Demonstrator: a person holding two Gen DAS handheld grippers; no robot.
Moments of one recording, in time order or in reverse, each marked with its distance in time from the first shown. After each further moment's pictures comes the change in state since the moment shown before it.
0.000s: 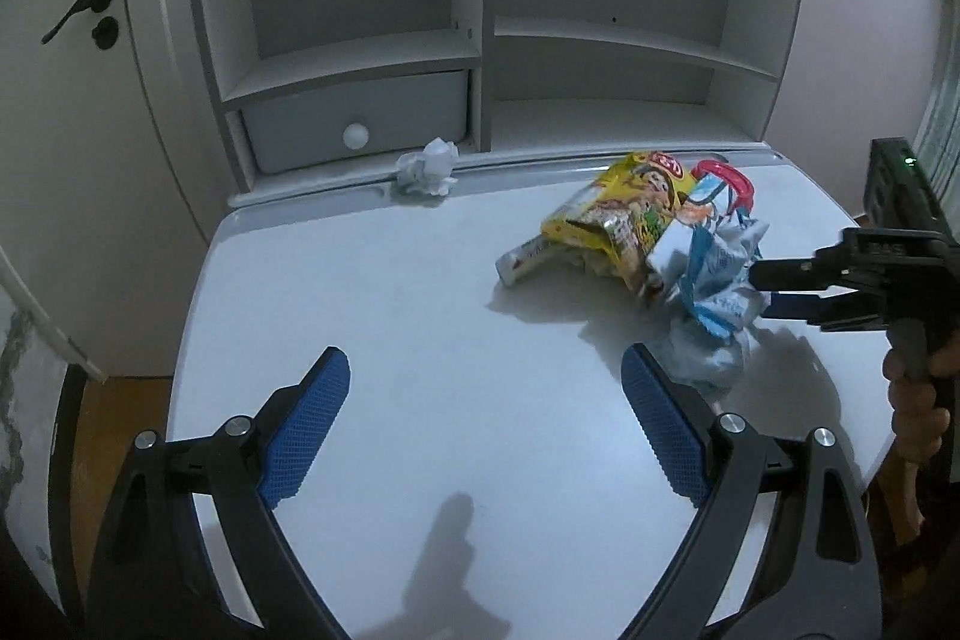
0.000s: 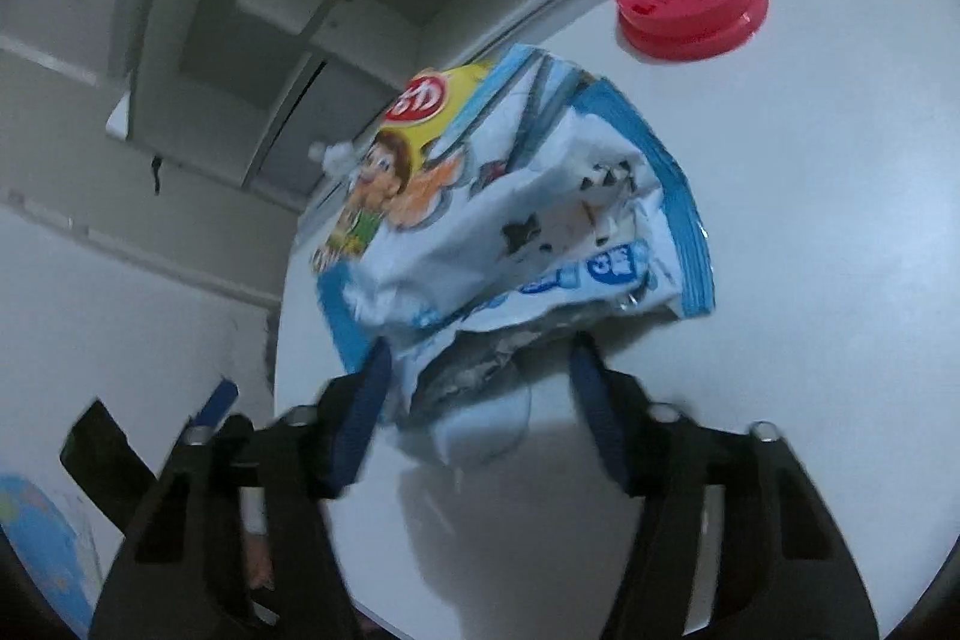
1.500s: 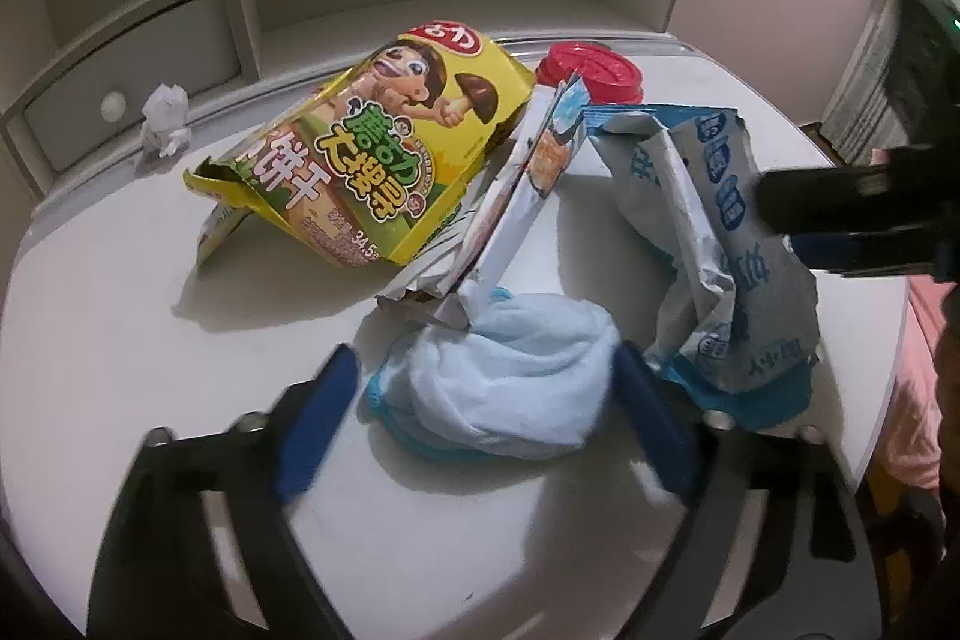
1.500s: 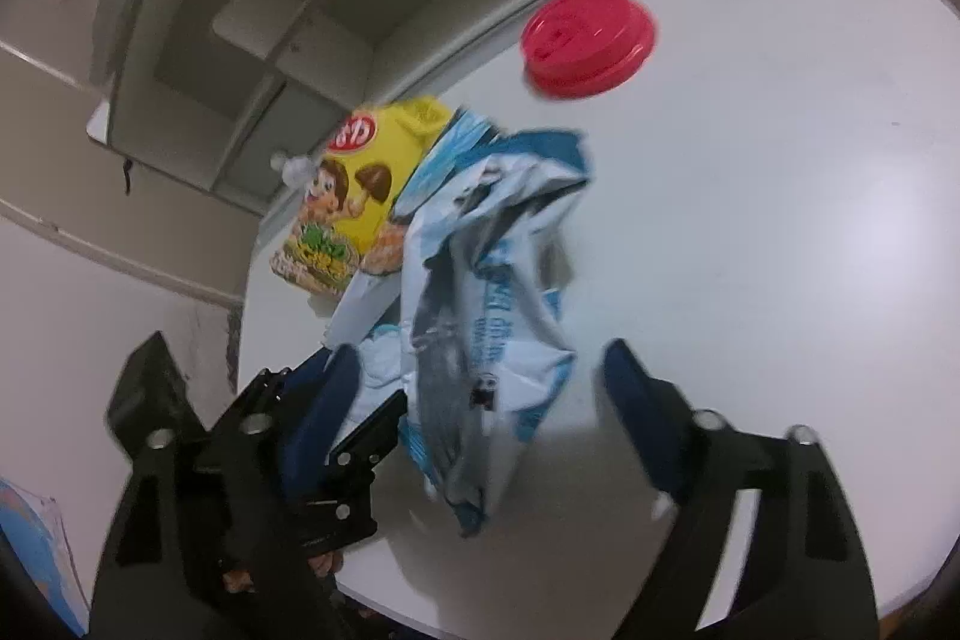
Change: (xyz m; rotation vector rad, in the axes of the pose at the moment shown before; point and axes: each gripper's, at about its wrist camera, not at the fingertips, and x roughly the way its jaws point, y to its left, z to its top) left arm 0.084 -0.122 -0.004 0.127 0.181 -0.194; right arm -0.044 -0.011 0.007 -0.041 0.008 -0.112
